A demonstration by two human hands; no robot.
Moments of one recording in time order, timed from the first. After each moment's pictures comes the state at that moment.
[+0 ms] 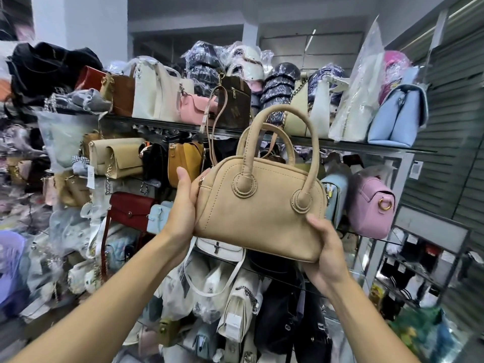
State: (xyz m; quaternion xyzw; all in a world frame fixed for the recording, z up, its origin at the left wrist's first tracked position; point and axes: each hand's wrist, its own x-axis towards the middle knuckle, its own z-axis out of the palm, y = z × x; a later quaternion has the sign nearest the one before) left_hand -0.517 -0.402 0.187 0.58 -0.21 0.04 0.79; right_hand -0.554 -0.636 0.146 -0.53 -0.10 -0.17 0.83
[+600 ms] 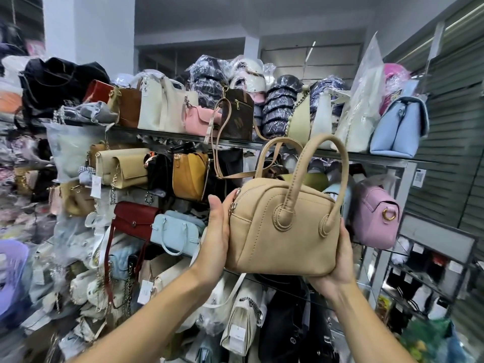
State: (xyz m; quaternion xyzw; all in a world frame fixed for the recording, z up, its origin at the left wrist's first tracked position) left_hand -0.553 -0.434 0.173 0.58 -0.25 0.04 0.78; right_hand -0.532 -0.656 0.140 -0.38 -0.05 -0.12 0.91
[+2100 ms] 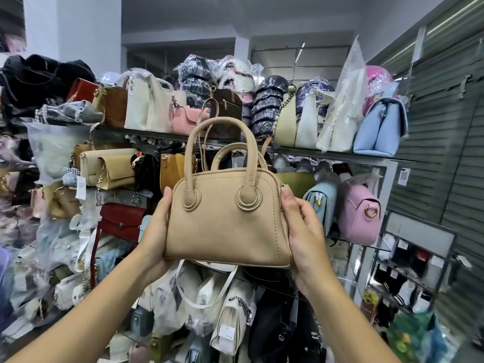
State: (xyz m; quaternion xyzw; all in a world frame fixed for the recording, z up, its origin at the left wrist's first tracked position) left_hand -0.502 -0.380 0.167 0.51 -0.10 -0.04 0.86; right_hand -0.572 -0.595 0.184 -0.60 -0.10 -0.29 0.74
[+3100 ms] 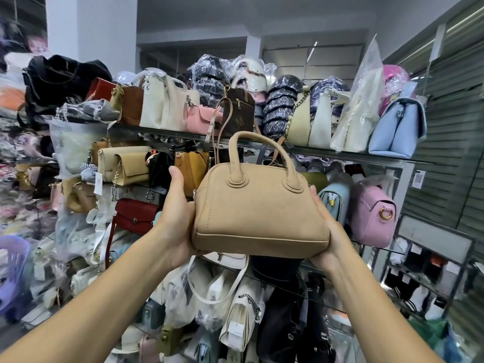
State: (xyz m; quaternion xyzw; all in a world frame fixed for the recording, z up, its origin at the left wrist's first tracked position) left_hand -0.554 -0.382 0.214 0.57 -0.08 -0.13 0.81; right_hand -0.550 -0.624 0.199 -0.48 -0.02 -0.11 0.87
